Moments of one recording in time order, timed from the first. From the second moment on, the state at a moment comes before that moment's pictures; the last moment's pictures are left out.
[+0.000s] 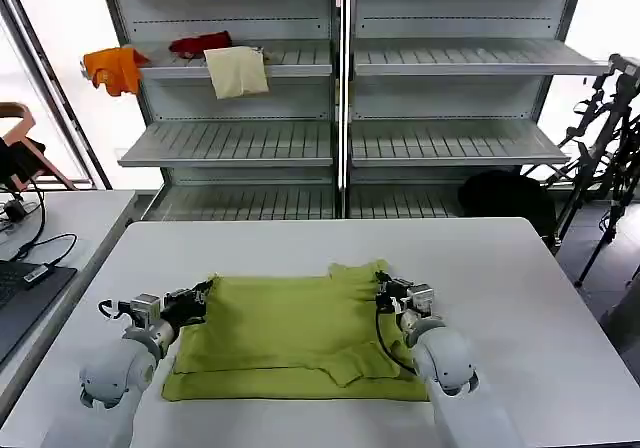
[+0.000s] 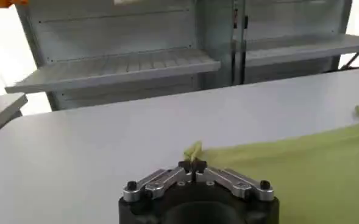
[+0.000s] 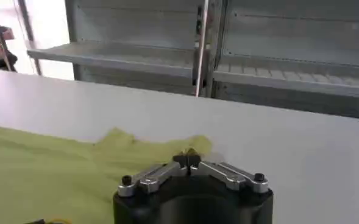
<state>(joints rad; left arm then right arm) 1.10 -1.11 -0.55 -1.80 -0.36 0.58 0.15 -1.01 1.35 0.31 1.83 0.19 -0.60 -0.02</state>
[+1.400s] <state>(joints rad) 1.47 -1.11 -0.71 -2.06 -0.42 0.57 0.22 -1.50 1.34 0.42 2.24 0.07 -0.58 -0.07</state>
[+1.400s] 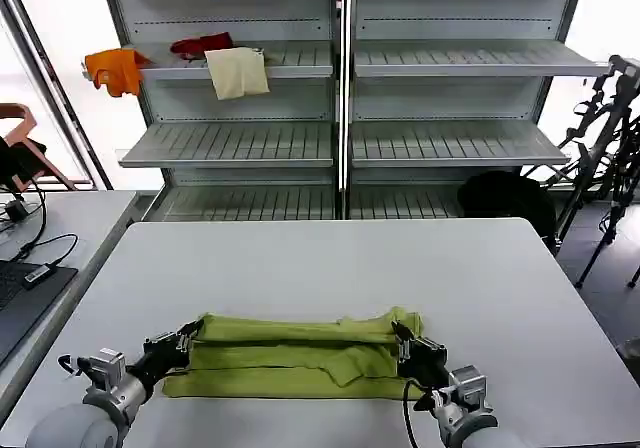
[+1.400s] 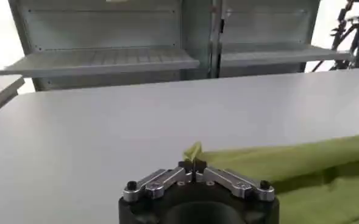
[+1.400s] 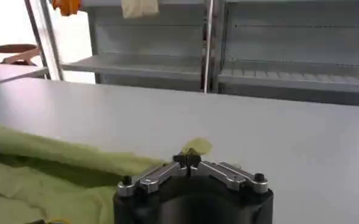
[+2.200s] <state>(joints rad) 1.51 -1.18 -0.73 -2.15 -0.39 0.56 0.14 -1.51 1.38 0.47 2.25 -0.05 -0.50 -0.04</state>
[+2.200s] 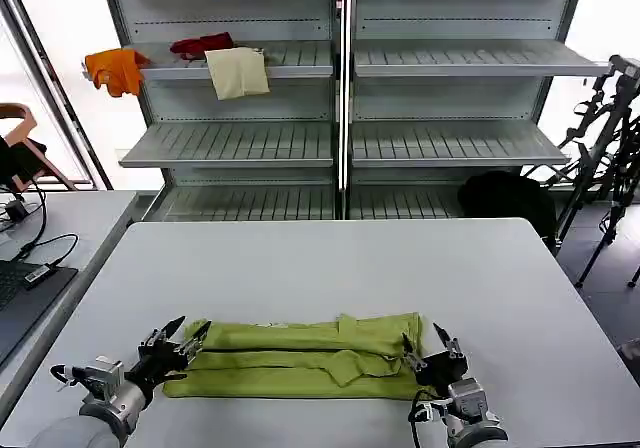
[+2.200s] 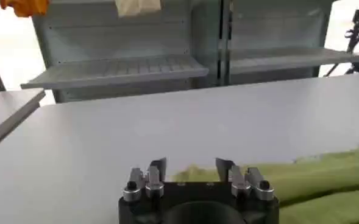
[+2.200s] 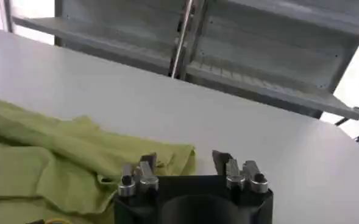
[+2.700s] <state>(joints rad) 1.58 -1.30 -0.69 -2.15 -0.42 0.43 -0.02 -1.40 1.37 0.50 2.24 0.15 -0.36 -0.03</state>
